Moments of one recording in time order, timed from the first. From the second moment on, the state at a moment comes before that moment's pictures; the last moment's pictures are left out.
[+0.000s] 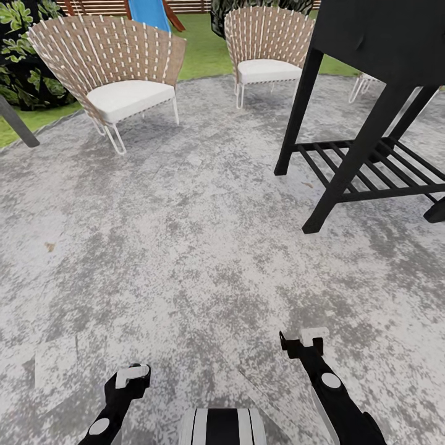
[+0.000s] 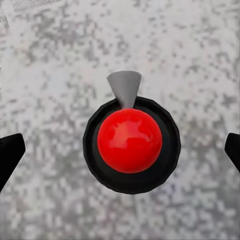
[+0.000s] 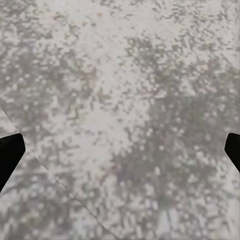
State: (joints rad) left arm -0.38 0.03 0.10 -0.47 0.00 -0.32 0.04; right arm -0.37 -0.02 0.00 -0.88 0.10 -0.05 0.00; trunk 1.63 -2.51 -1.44
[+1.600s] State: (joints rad) left arm -0.38 0.03 0.10 -0.48 0.00 -0.32 0.03; right arm -0.37 -0.02 0.00 -0.88 0.10 -0.05 0.00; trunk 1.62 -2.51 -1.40
